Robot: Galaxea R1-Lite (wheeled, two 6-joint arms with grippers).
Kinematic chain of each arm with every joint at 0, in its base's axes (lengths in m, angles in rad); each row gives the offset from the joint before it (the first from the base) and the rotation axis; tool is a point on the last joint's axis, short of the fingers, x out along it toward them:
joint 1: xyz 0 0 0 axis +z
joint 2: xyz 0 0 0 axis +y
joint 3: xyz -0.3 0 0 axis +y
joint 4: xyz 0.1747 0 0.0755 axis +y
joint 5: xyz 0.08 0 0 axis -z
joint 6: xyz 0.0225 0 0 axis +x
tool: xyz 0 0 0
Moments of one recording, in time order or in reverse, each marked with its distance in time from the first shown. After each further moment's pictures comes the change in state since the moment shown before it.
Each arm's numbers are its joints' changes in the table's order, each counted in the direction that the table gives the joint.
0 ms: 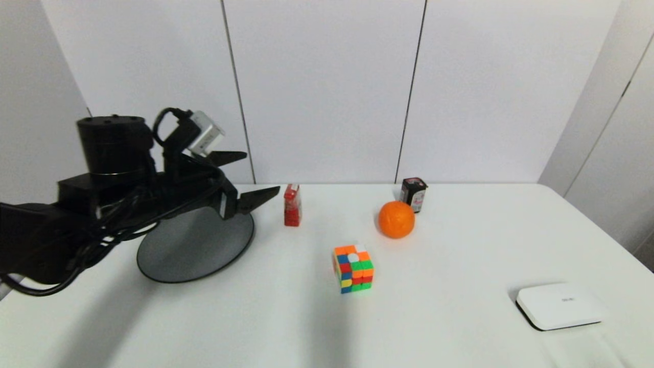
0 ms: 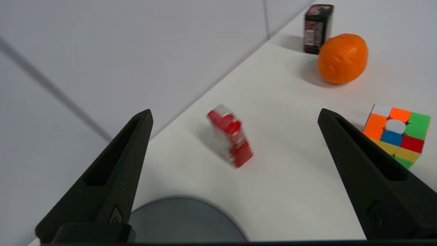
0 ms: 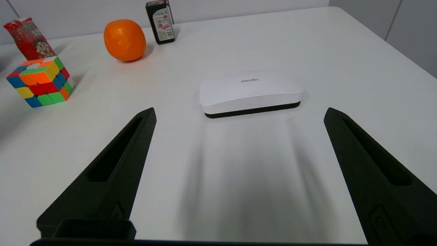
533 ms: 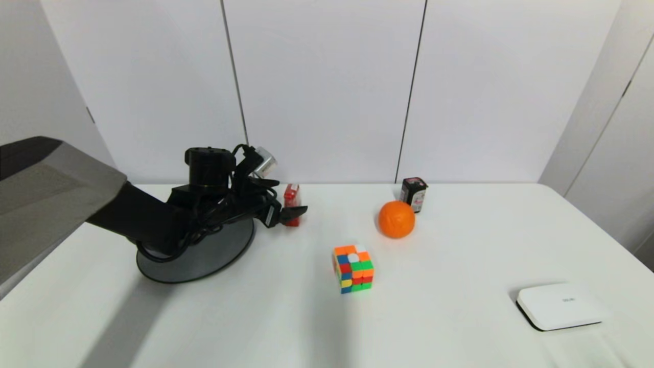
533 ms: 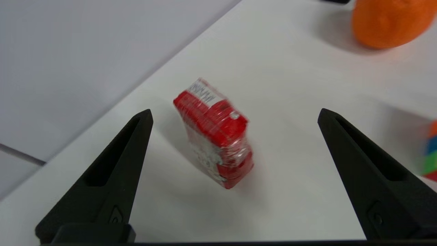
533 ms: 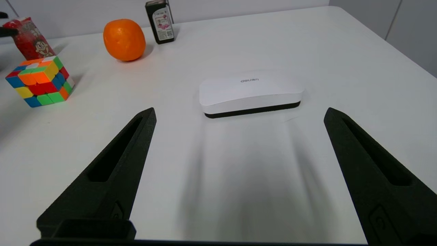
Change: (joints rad) left arm -0.038 0.396 -0.242 0.013 -0.034 -0.037; right arm 0.000 0.000 0.000 0.000 0.000 0.000
